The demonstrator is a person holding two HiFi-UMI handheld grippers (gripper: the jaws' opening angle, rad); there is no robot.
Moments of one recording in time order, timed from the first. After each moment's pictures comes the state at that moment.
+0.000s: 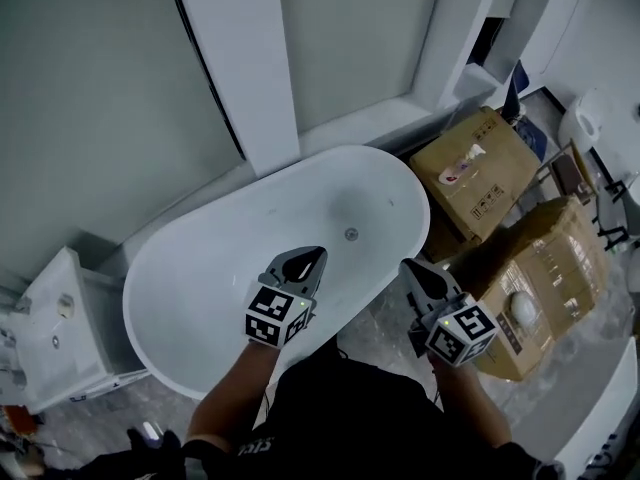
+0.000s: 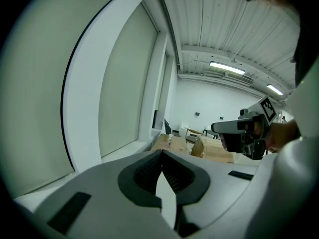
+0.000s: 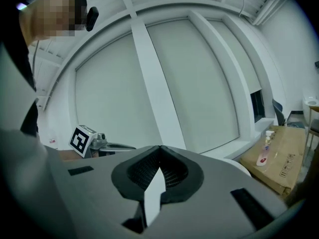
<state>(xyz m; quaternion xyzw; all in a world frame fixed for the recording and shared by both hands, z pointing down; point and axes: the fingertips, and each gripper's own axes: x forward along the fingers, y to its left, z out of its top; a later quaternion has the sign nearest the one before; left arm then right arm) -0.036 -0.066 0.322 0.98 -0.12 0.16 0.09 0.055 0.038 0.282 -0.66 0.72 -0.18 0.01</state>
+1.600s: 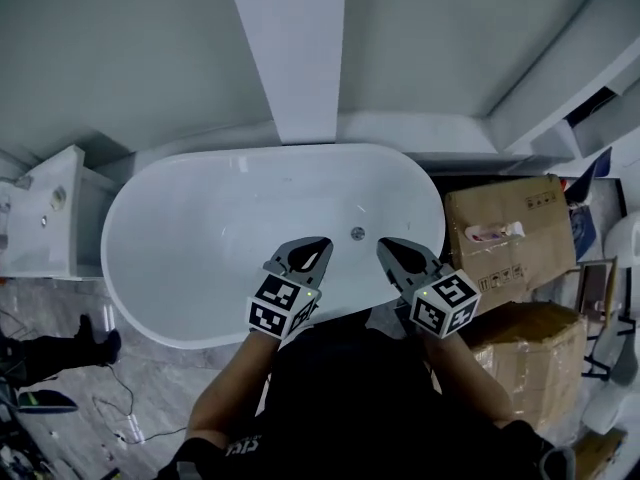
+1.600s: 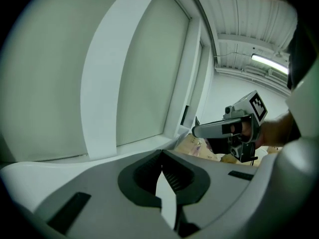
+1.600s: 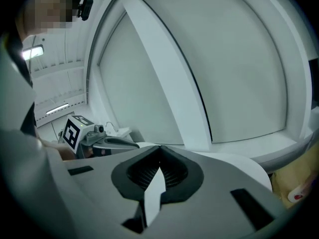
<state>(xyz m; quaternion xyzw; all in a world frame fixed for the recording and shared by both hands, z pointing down) 0.093 -0.137 0.378 0.92 -0.30 0.20 0.18 0.177 -0.121 0.355 -0.44 0.86 -0.26 -0.09</state>
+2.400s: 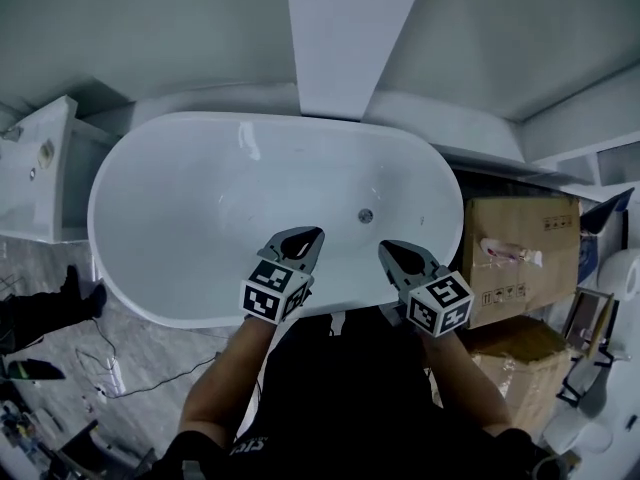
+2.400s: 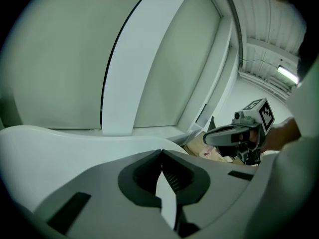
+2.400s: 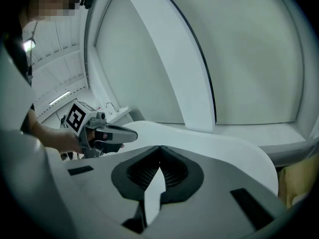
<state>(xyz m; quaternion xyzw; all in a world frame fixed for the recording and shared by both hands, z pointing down) 0.040 -0.205 0.479 0.87 -0.35 0.20 0.28 0.148 -0.180 0.459 -0.38 0.85 -0.30 -0.20</state>
